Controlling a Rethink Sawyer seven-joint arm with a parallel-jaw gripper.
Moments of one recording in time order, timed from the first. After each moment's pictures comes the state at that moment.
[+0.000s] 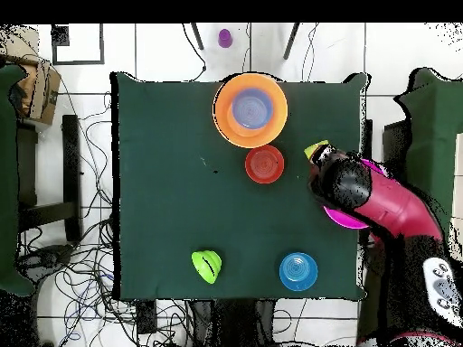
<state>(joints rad) -0.53 -0.62 -0.07 1.53 -0.05 0.36 1.84</state>
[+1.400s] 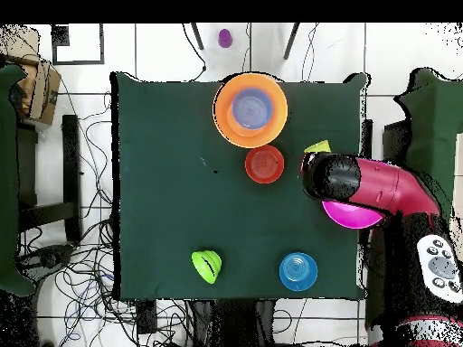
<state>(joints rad) -0.59 -0.62 0.10 1.46 -0.36 0.56 1.78</state>
